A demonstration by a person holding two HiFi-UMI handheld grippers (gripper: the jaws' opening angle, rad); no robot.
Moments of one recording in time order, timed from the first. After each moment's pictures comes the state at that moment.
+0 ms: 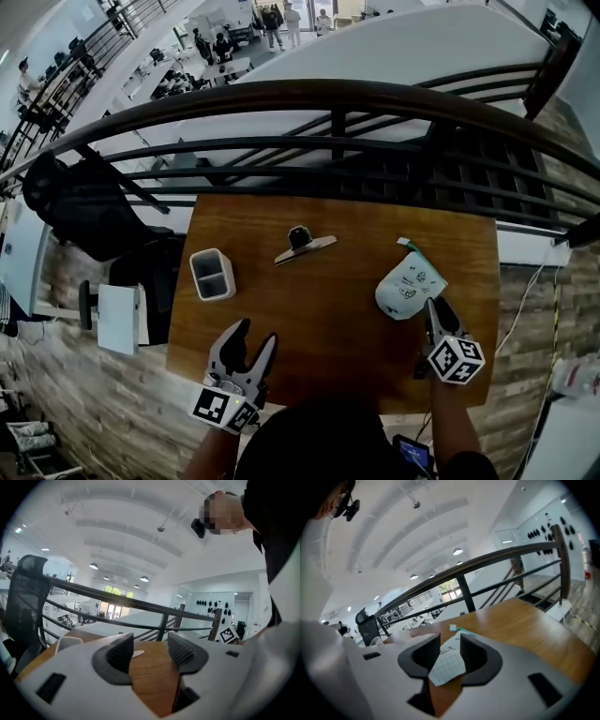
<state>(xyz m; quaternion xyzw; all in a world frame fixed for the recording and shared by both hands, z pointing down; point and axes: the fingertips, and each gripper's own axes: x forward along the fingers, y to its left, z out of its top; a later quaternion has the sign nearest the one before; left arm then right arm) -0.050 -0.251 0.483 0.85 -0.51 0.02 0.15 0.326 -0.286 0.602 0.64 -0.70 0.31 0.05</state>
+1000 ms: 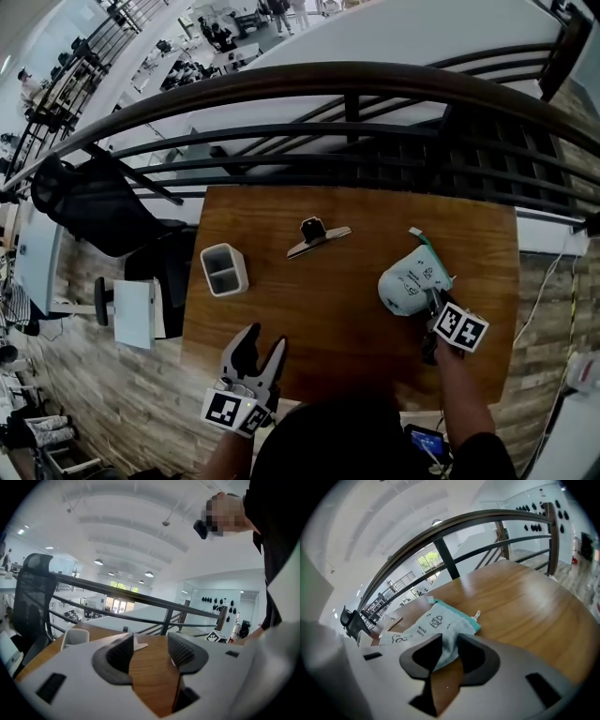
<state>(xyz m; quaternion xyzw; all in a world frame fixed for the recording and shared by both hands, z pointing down) -0.053 -0.244 0.501 0.83 -0.53 0.05 0.18 0.329 -0.303 0.698 0.64 -0.61 0.46 0.14</state>
